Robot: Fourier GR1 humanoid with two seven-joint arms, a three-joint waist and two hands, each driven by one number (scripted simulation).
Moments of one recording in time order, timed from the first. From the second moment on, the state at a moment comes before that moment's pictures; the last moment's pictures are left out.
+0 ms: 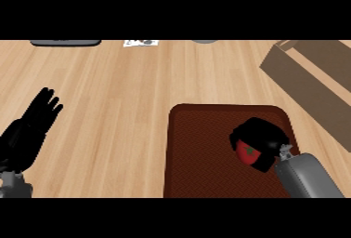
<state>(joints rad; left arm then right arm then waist) -0.05 0.24 0.21 -1.64 0.23 -0.11 0.28 -0.28 -0.30 0.28 -1.34 1.21 0.50 -0.38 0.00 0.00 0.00</state>
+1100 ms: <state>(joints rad) -0.03 0.21 0.21 -1.68 0.21 -0.11 0.30 -0.56 -0.12 -0.07 -1.15 1.24 0.37 0.12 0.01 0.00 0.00</state>
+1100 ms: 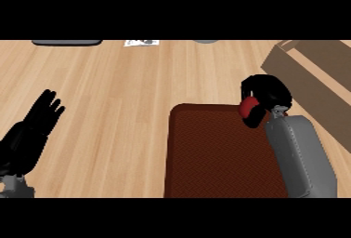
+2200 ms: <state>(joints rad) -0.02 0.20 0.22 -1.66 0.21 -0.12 0.28 -0.77 -0.23 -0.26 -1.64 1.21 0.46 0.43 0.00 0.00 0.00</state>
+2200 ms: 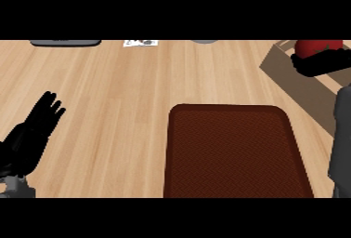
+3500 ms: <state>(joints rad) -0.05 0.20 0.22 -1.67 0.21 -0.13 0.30 -0.83 -0.50 -0.41 -0.75 1.11 0.03 0.05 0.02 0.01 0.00</state>
